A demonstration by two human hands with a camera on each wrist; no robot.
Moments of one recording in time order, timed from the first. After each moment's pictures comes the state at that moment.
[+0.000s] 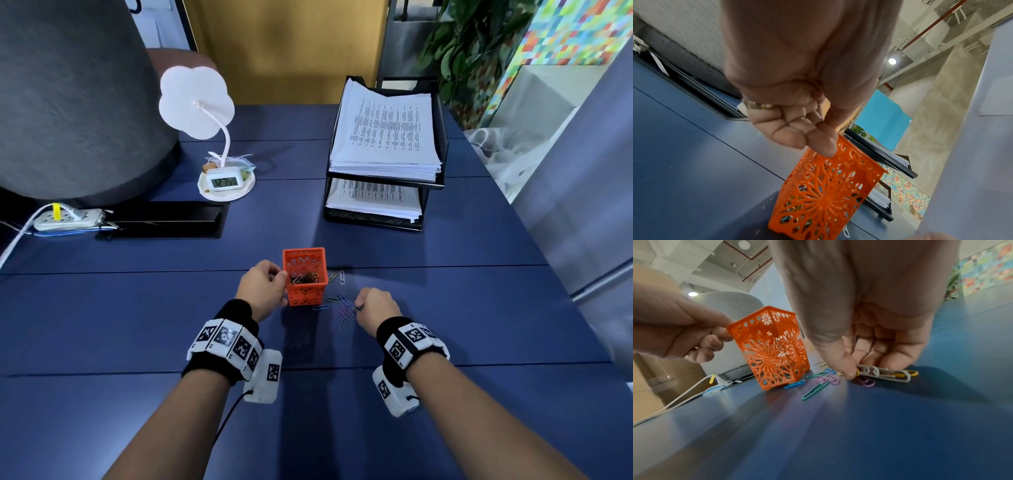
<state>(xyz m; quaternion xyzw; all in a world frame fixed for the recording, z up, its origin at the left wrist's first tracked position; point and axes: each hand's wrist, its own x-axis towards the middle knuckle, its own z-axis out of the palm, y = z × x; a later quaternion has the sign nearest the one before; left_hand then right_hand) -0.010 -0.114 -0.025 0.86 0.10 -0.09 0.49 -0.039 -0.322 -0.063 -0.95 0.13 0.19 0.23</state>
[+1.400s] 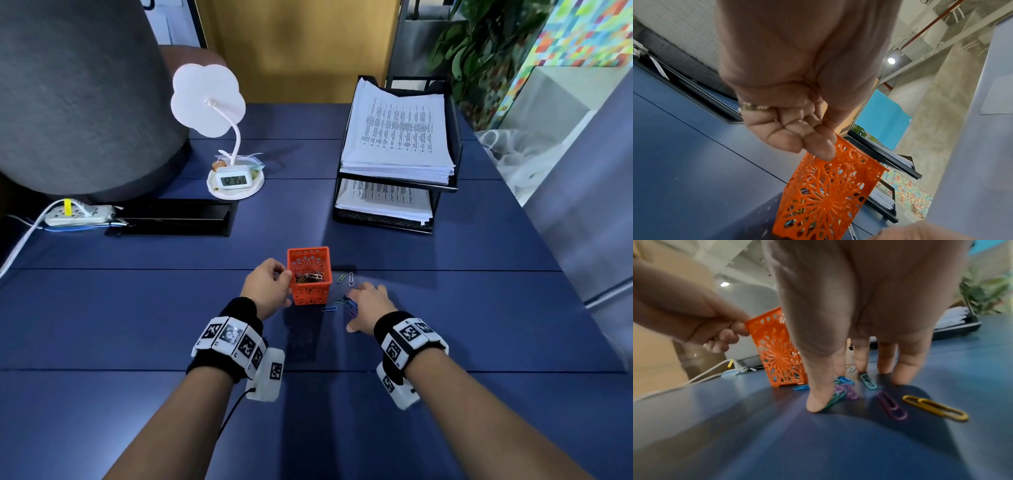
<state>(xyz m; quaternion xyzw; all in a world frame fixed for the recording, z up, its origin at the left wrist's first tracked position) -0.005 -0.104 -0.026 0.86 0.10 -0.11 0.49 -0.020 -0.306 -0.066 -0.96 -0.01 0.26 0.11</state>
